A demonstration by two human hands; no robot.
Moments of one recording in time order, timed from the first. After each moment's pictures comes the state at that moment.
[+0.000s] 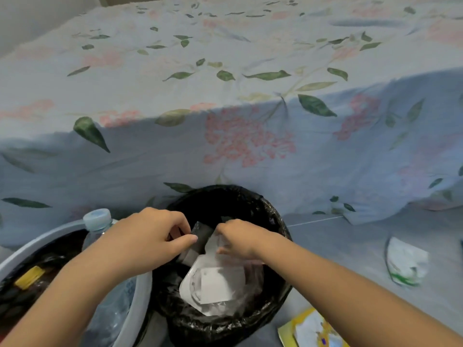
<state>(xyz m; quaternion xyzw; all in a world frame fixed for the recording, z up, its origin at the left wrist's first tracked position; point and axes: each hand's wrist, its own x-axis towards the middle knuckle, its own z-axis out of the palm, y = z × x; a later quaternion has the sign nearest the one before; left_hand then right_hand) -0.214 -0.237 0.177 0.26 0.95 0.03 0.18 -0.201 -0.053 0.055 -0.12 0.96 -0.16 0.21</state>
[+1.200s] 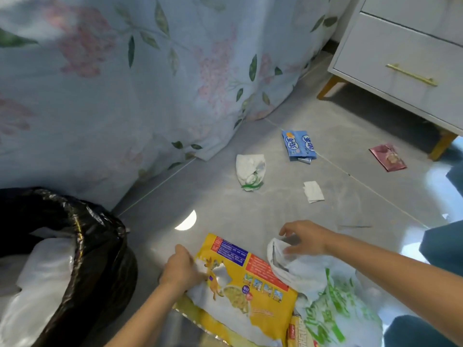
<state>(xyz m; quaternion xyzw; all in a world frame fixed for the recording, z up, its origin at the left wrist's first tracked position) -0.062 -0.018 -0.106 0.25 0.88 0.04 0.39 0.161 0.206 -0.080 0.32 0.86 -0.30 0.27</state>
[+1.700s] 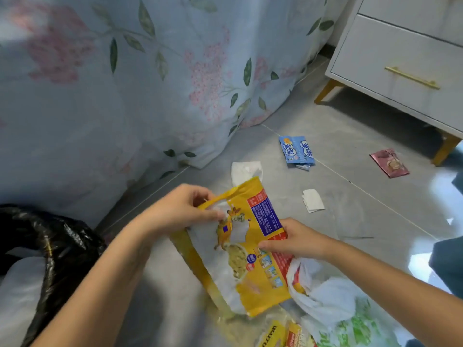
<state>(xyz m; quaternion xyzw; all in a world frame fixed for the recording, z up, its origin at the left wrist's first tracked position) -0.103 0.083 0.031 0.41 0.73 0.27 0.47 0.131 0.197 -0.044 0.34 0.70 -0.63 0.08</state>
